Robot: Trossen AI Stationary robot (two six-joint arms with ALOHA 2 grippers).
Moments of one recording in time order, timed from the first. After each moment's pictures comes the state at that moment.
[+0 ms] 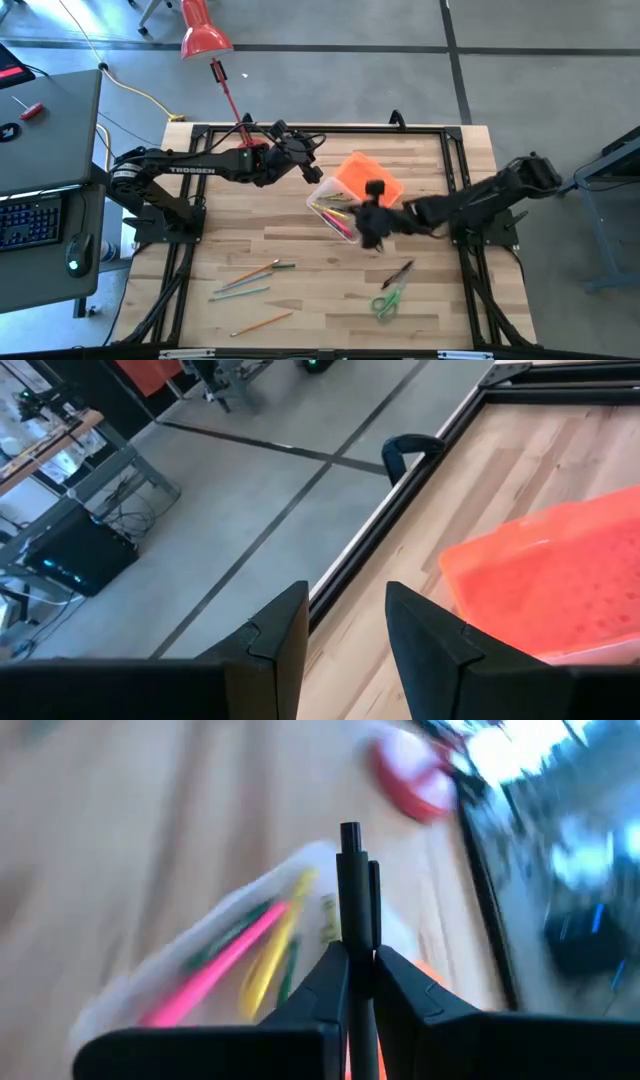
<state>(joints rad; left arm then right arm) 0.14 1.51 1.25 -0.28 -0.73 0.06 0.20 1.42 0.82 -0.08 0.59 -0.15</state>
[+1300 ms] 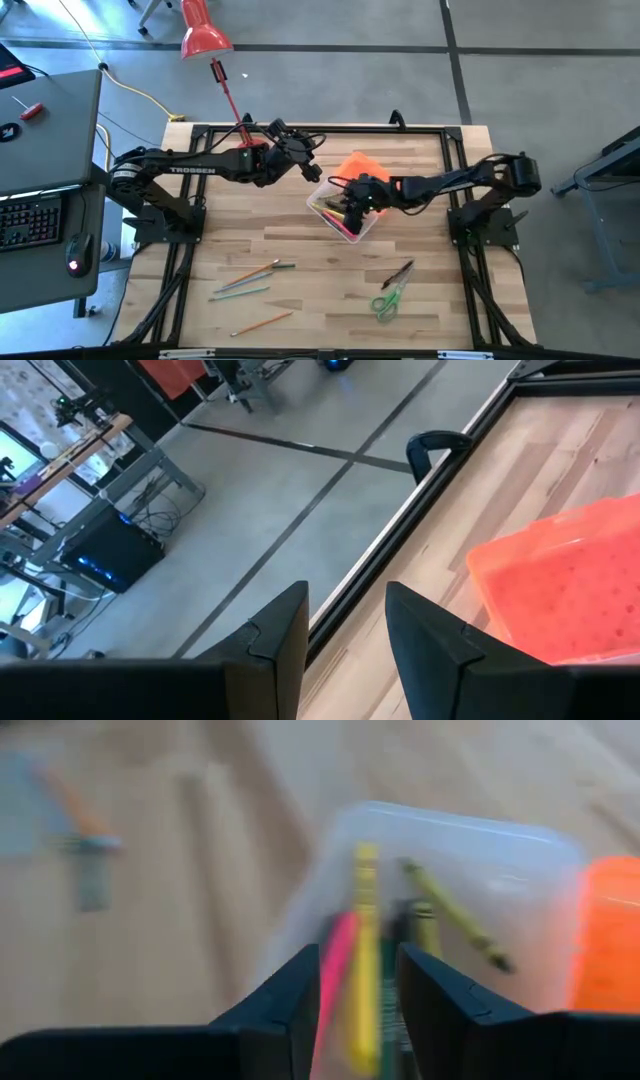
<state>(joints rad) 0.14 1.51 1.25 -0.28 -0.79 0.08 -0.07 1.53 0.82 0.02 0.02 0.34</state>
